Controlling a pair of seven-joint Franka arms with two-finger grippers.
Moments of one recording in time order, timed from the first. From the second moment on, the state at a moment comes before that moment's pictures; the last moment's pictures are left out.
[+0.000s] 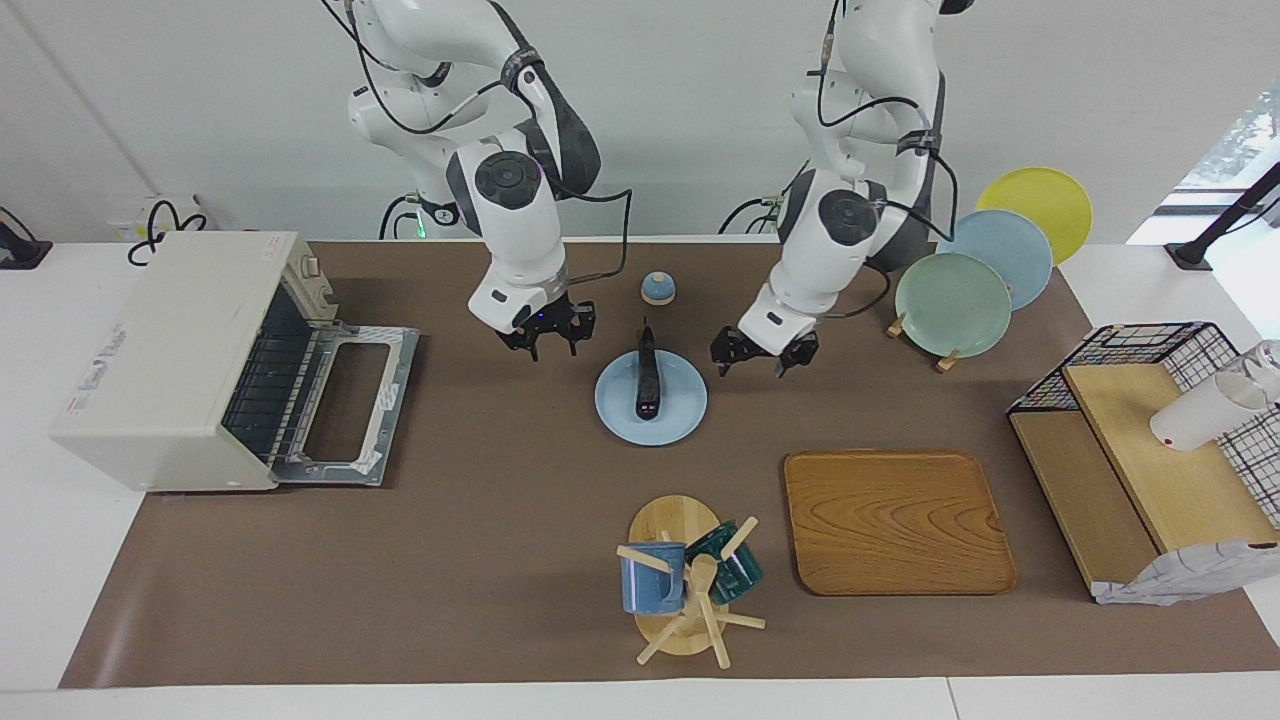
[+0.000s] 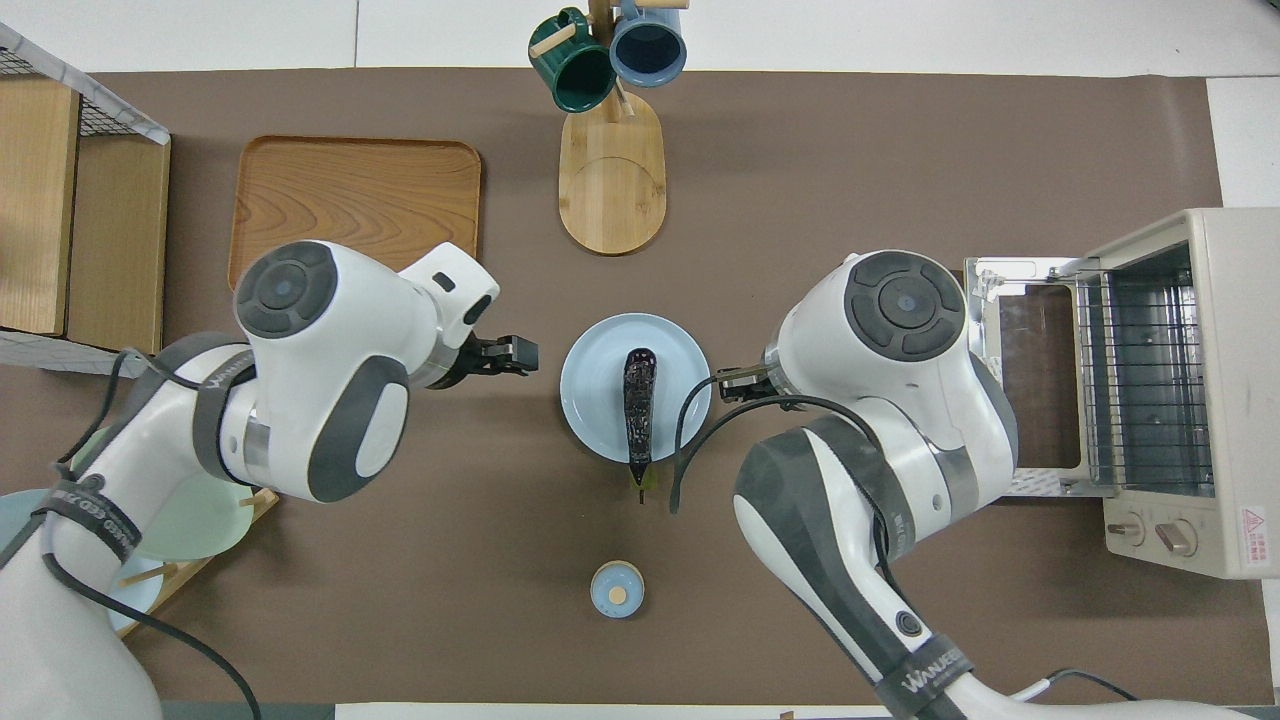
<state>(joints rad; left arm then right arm) -0.38 0.14 -0.05 -2.04 -0.20 2.19 -0.27 0.45 0.11 0.01 -1.98 0.07 2.09 0.34</state>
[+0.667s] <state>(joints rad) -0.04 0.14 -0.04 -1.93 -0.23 1.99 0.14 0.81 0.45 0.02 -1.73 -0.12 2.36 0.62</state>
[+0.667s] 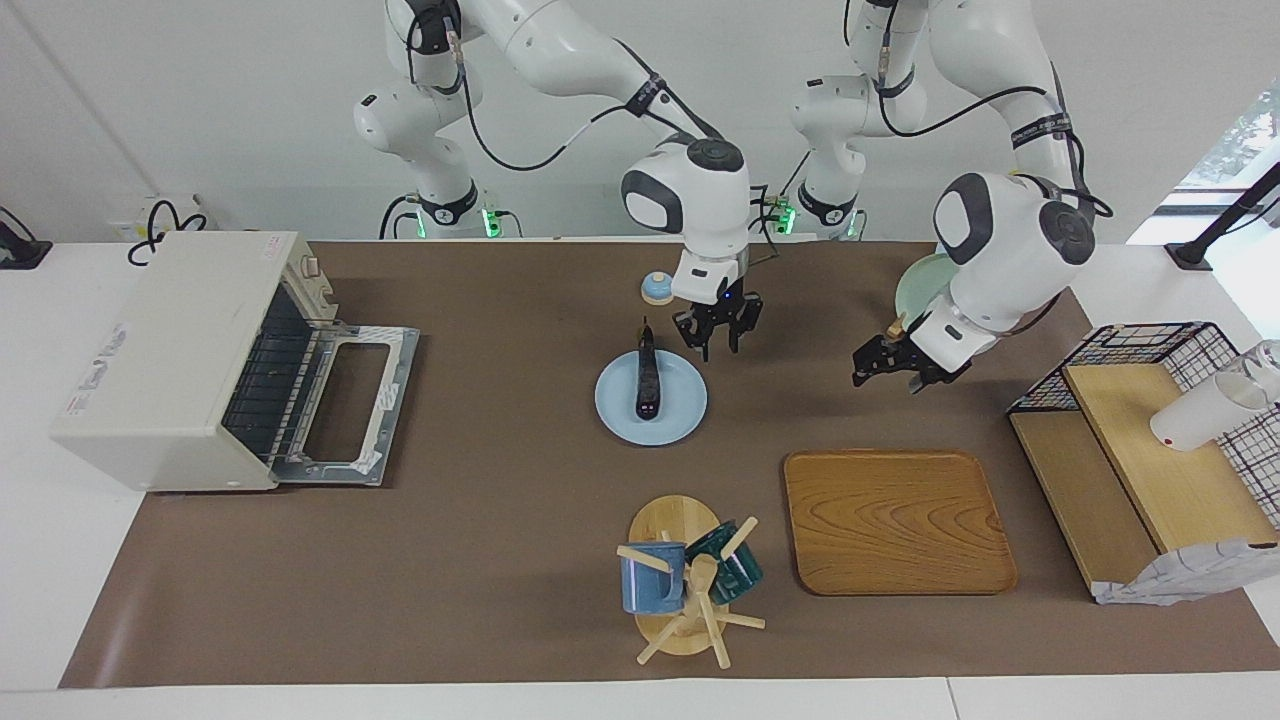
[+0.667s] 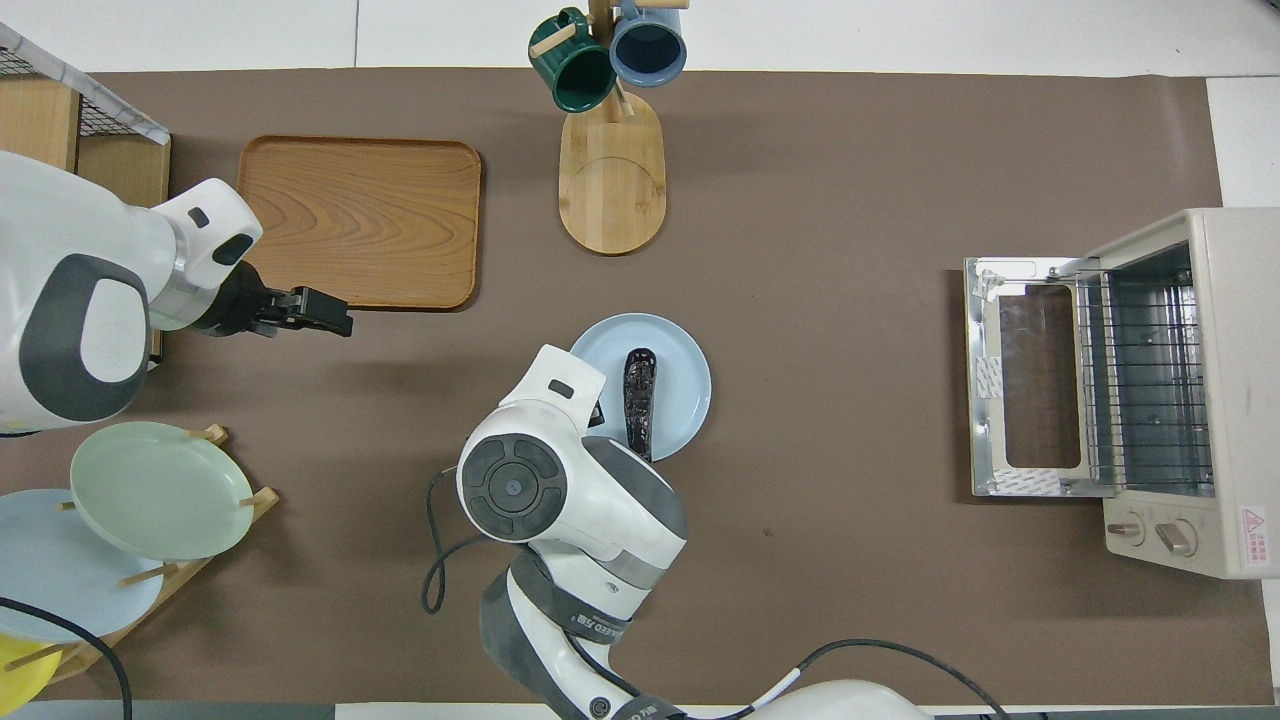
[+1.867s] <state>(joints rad) -0.04 0.04 -0.04 -1.65 -0.01 1.63 -0.01 0.79 0.42 0.01 -1.81 -0.29 2.34 0.54</state>
